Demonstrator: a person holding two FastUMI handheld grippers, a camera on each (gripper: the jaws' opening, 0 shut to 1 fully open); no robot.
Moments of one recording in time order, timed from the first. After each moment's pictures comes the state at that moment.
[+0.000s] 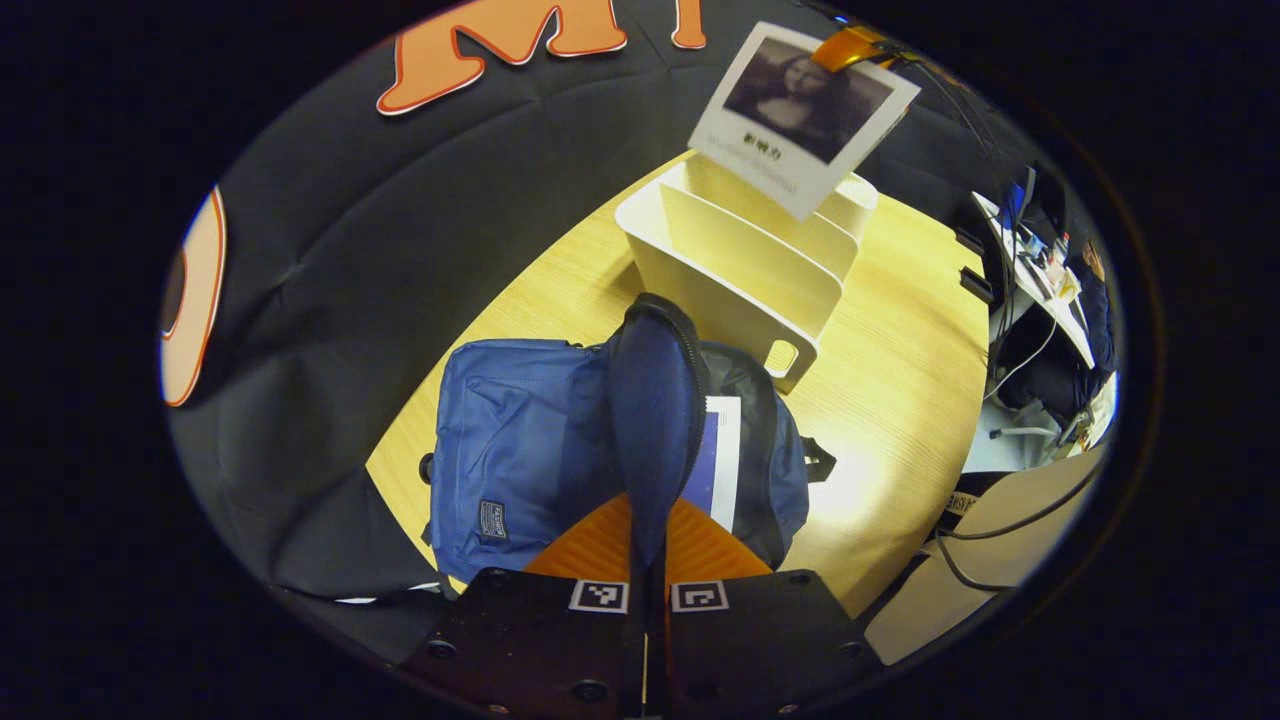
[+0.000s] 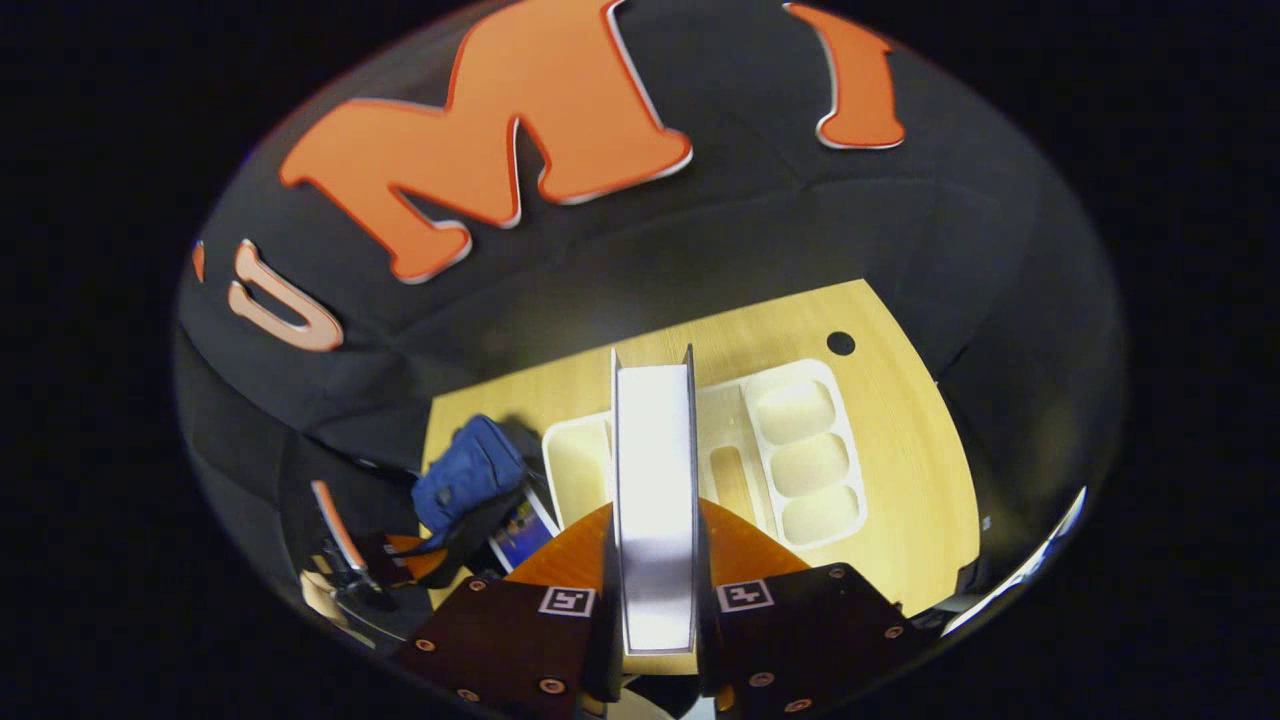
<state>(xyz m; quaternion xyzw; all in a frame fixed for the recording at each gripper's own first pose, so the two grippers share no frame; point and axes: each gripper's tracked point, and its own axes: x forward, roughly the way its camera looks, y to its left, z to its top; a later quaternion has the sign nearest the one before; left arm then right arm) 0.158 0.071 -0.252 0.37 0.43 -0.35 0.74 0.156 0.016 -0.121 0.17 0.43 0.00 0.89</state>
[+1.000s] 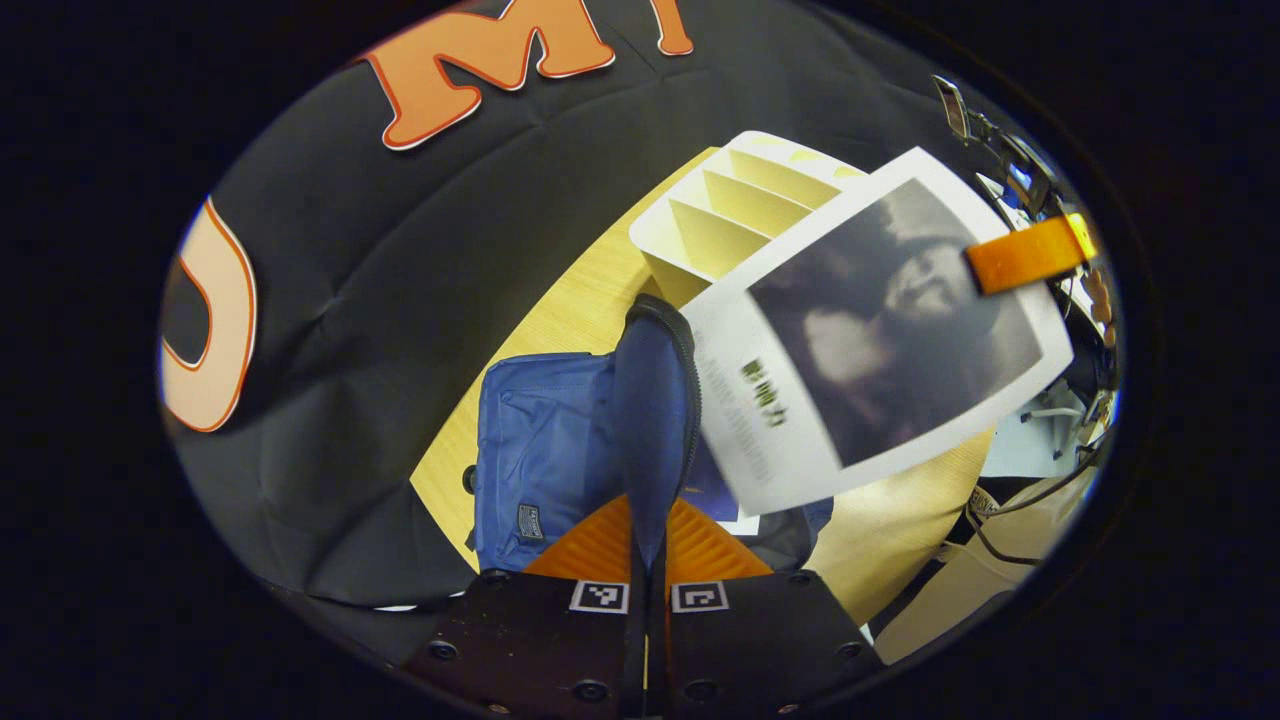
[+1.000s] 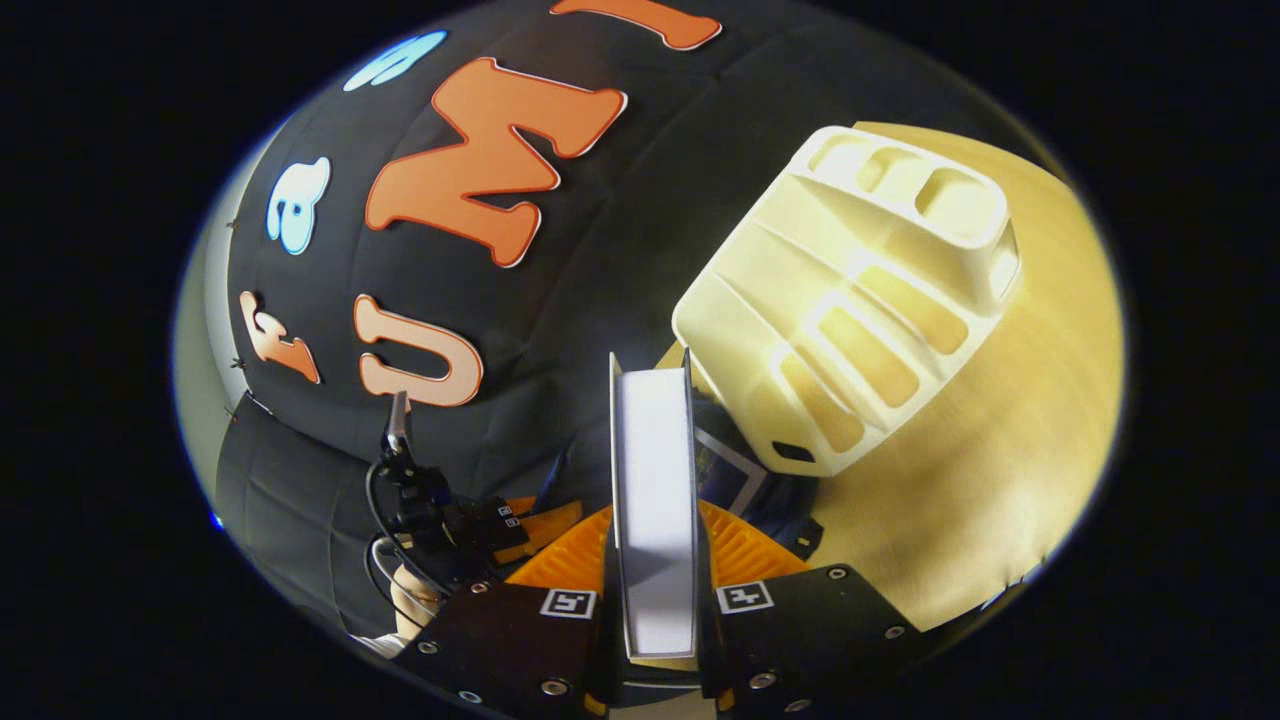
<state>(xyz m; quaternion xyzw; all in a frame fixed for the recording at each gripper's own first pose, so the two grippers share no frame) 0.160 0.072 -0.226 0.42 0.40 -0.32 0.75 0.030 0.209 -0.258 0.45 0.34 0.09 0.82</state>
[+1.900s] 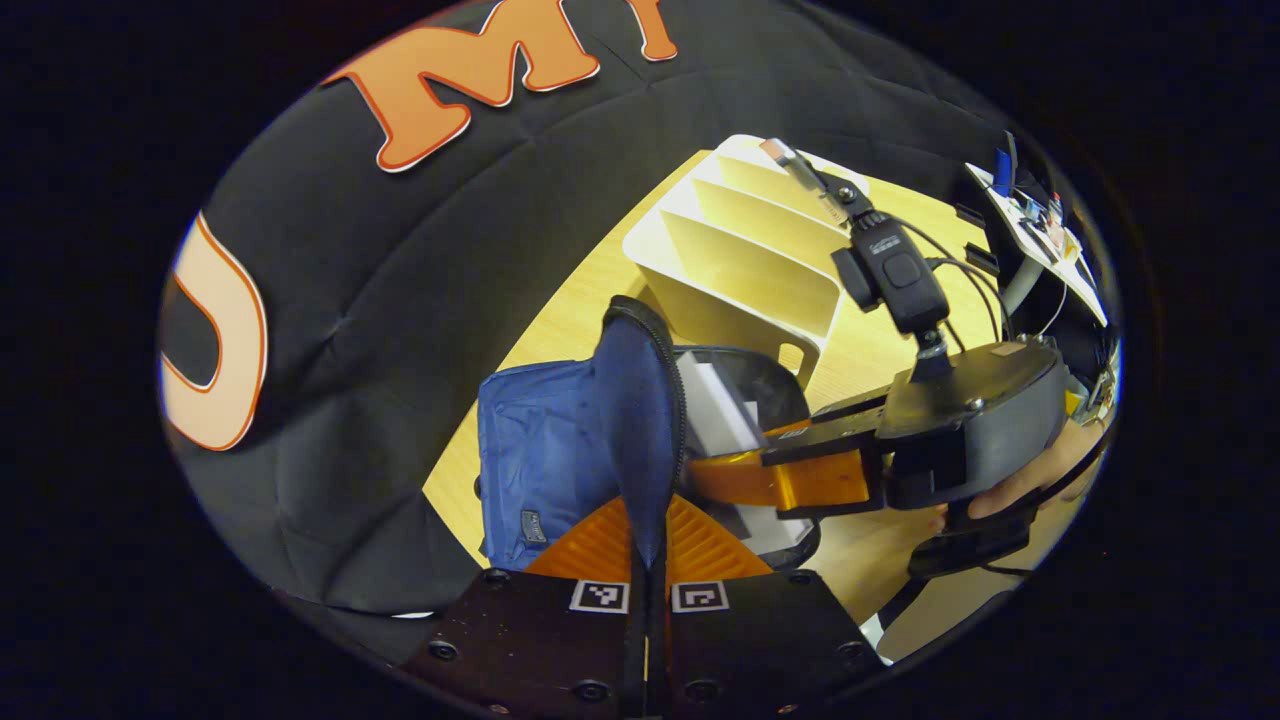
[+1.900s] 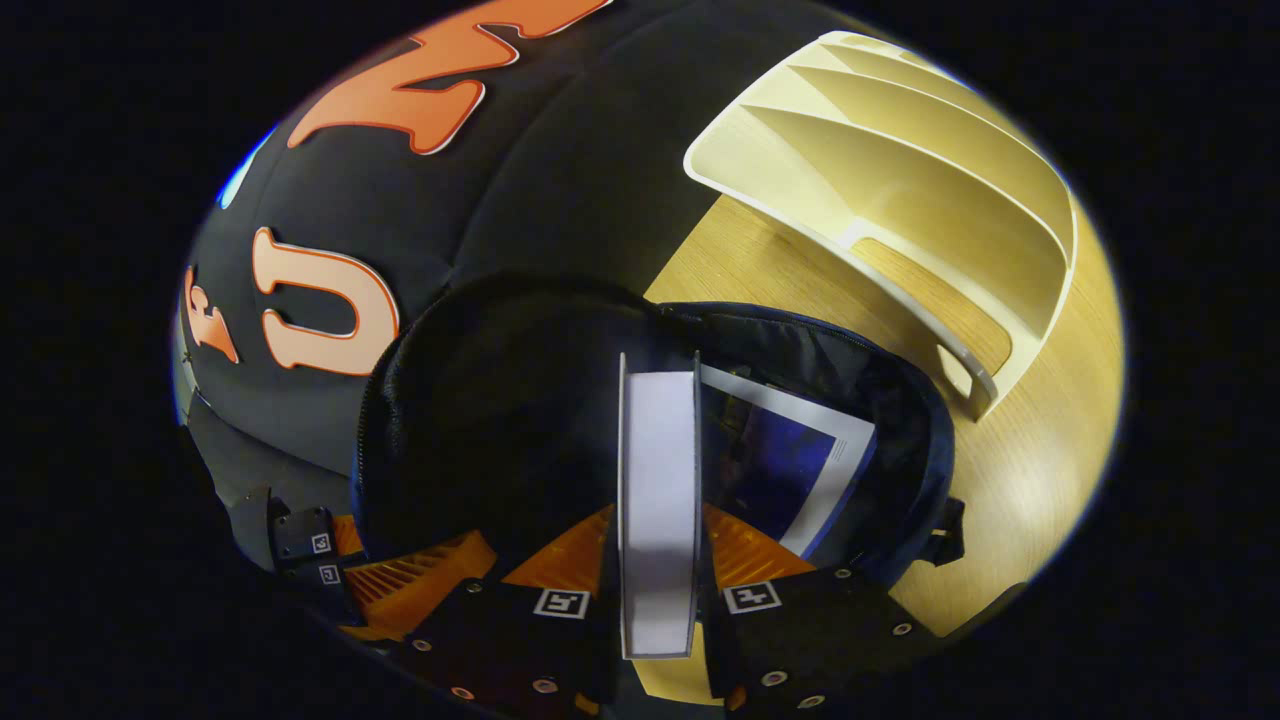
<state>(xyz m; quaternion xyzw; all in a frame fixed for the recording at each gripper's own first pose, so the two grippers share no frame) 0.155 0.076 -0.213 0.43 0.39 -0.32 0.75 0.104 0.334 -0.360 0.43 0.40 0.05 0.81</state>
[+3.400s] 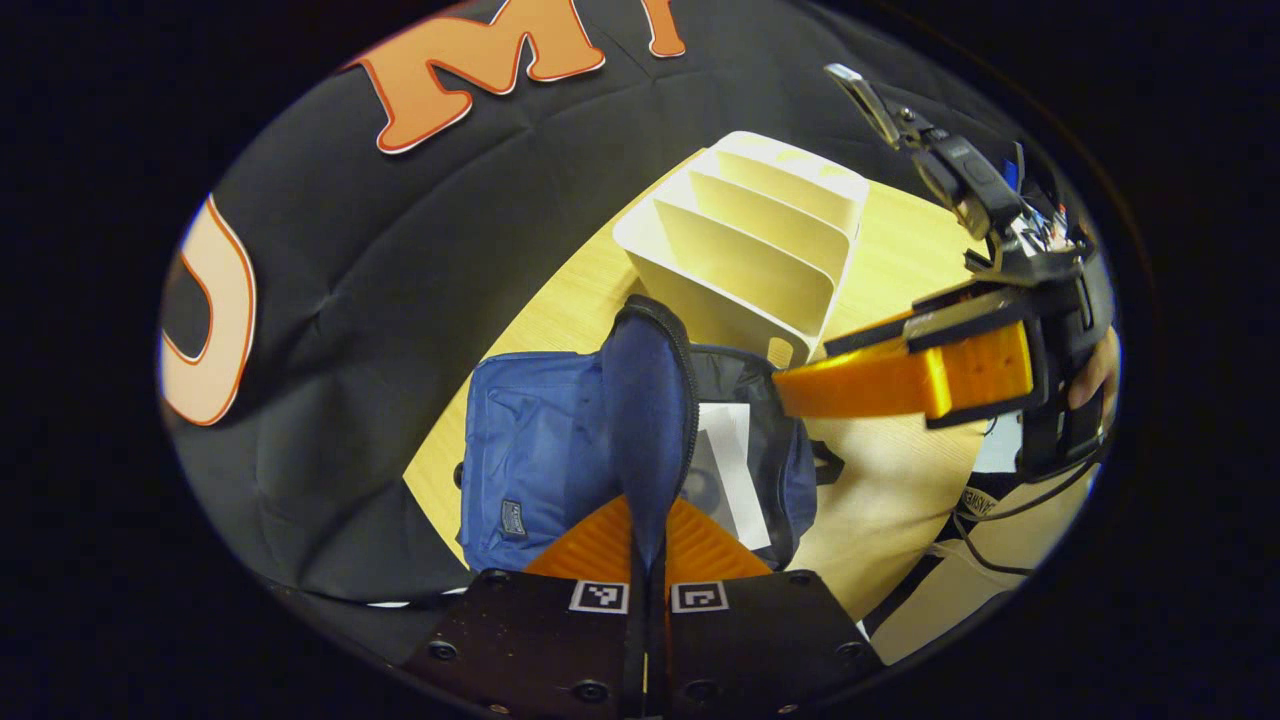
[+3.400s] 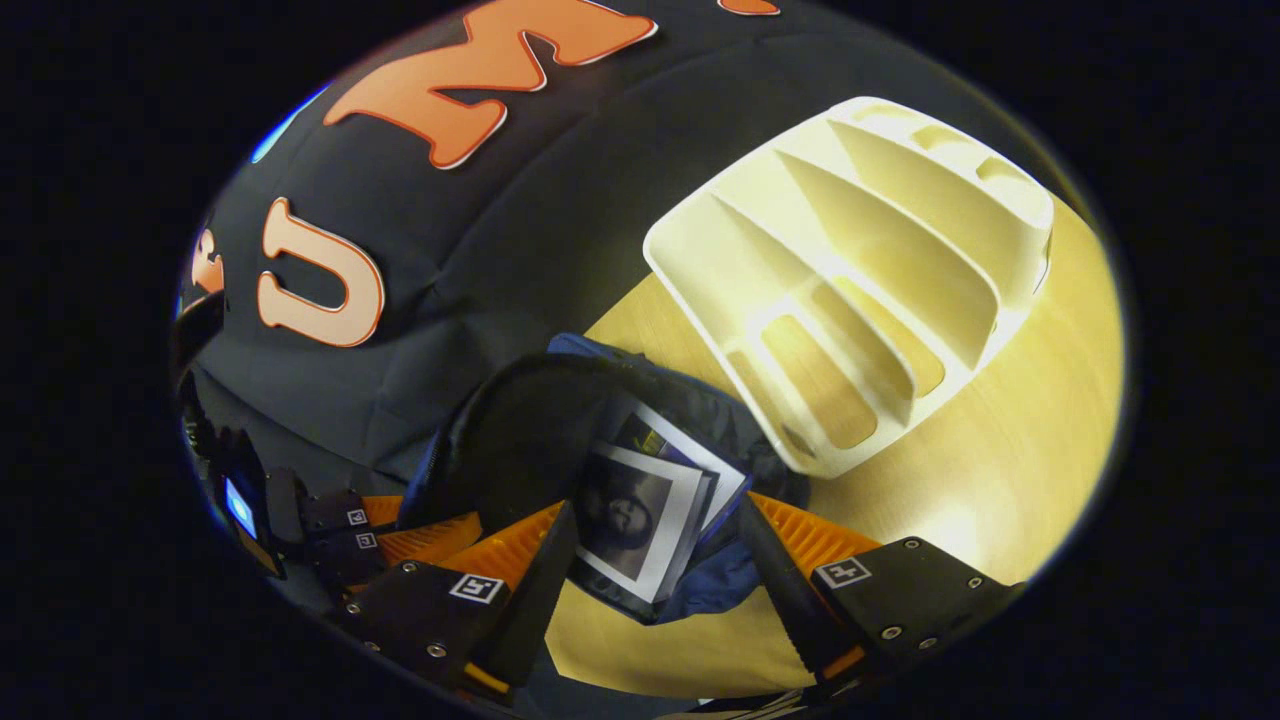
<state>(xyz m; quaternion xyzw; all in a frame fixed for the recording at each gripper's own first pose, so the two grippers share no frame) 0.130 0.070 -0.236 0.40 0.40 -0.33 0.76 0.069 0.243 -0.331 0.33 0.40 0.02 0.86</state>
